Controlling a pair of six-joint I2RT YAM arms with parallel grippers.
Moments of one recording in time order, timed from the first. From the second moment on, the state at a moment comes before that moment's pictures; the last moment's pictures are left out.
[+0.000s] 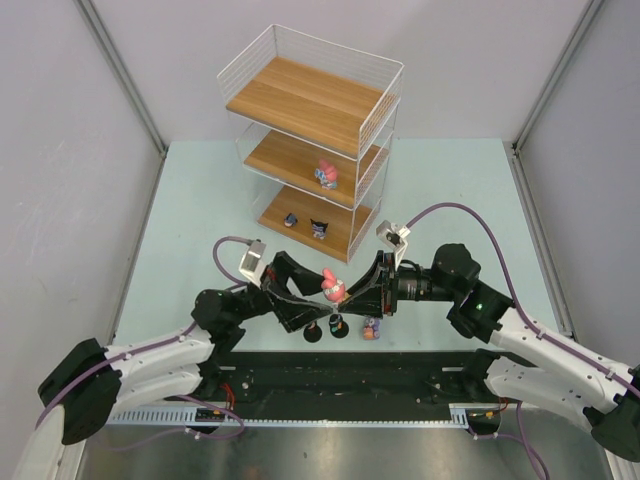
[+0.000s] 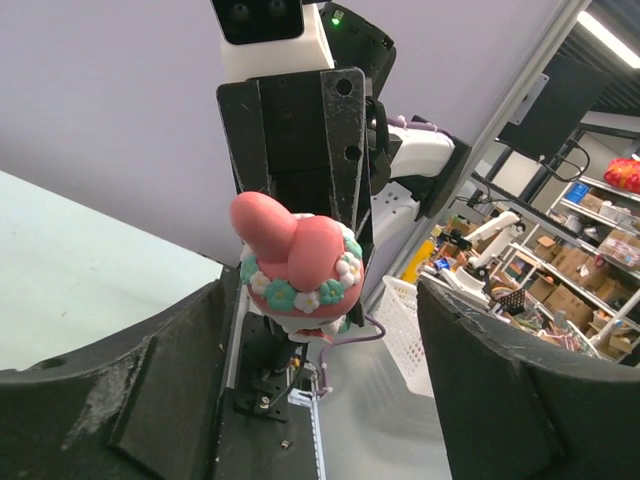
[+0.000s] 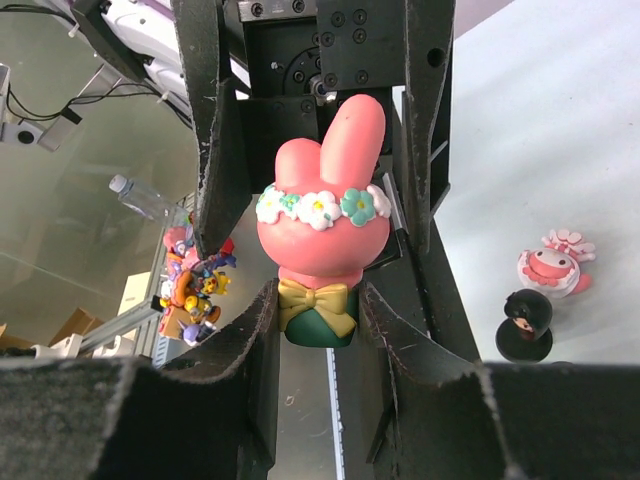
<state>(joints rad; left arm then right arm) -0.83 0.93 0.22 1.24 0.53 -0.87 0.85 0.84 0.66 0.16 -0.67 0.59</state>
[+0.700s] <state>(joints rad) -0.85 0.96 0.22 1.29 0.52 -0.89 0.86 0.84 0.66 0.18 -0.68 0.60</state>
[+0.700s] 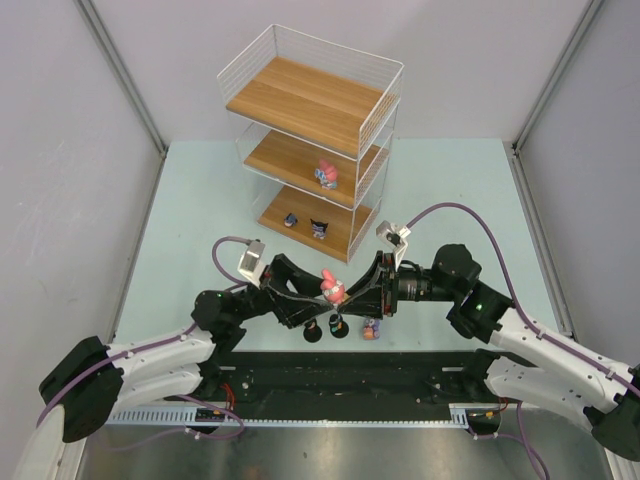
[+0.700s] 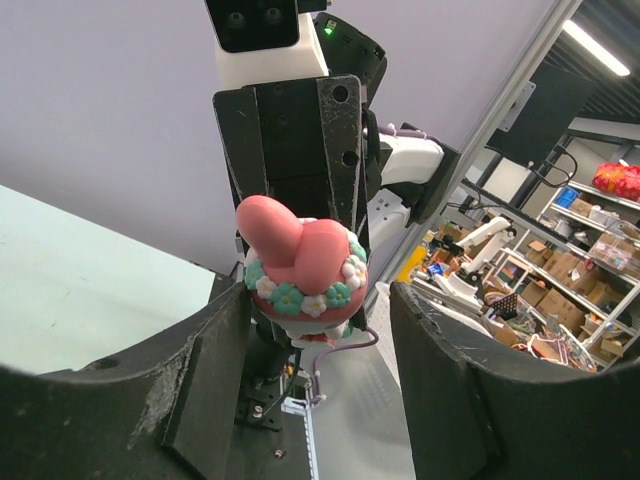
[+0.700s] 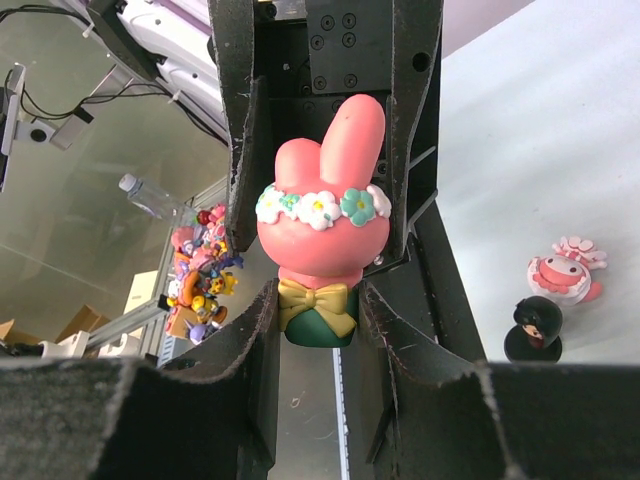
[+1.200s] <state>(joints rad) -0.85 0.96 0.23 1.30 0.51 -0.90 0.86 0.85 0.66 0.19 -0.68 0.61</state>
